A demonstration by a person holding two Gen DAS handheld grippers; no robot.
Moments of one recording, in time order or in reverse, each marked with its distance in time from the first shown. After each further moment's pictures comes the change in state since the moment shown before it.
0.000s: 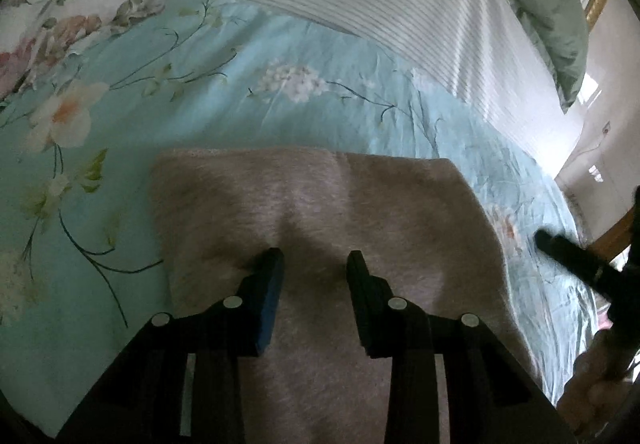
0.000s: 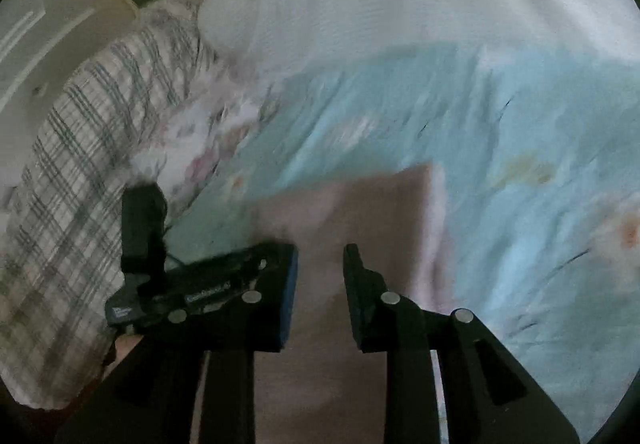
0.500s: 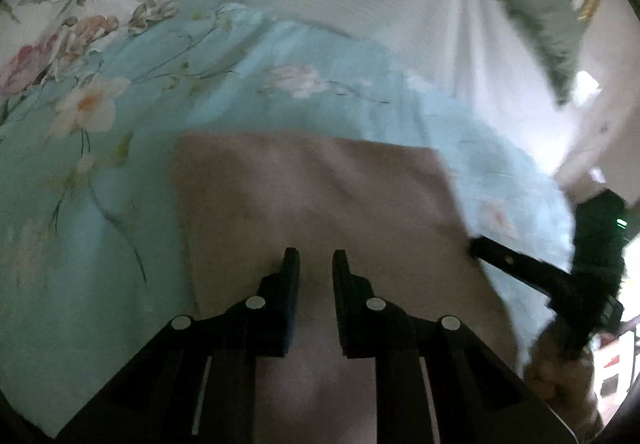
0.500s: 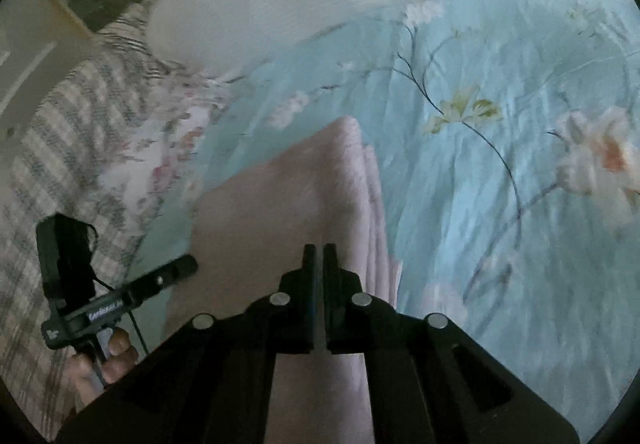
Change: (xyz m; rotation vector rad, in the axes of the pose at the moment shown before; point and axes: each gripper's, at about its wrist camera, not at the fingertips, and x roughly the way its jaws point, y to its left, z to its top) left arm -0.041 0.001 -0.030 0.006 -0.018 -0.034; right arm -0.024 -0.046 -0.034 0.136 -0.051 -0.040
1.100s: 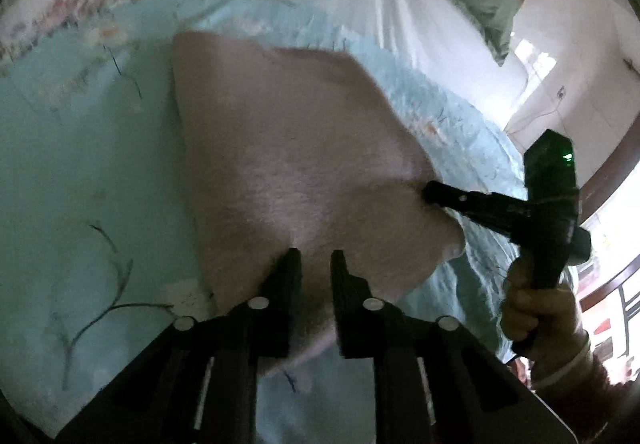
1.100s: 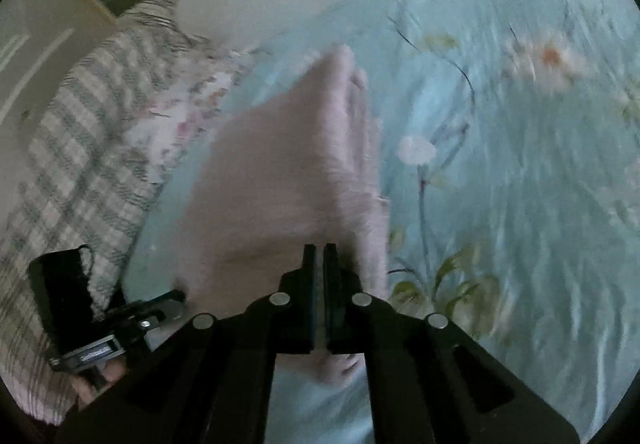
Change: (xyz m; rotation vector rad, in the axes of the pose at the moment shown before) left arm -0.071 -0.033 -0.144 0.076 -0.003 -0.072; right arm -0.059 0.002 -0.091 -0.036 0.022 0.046
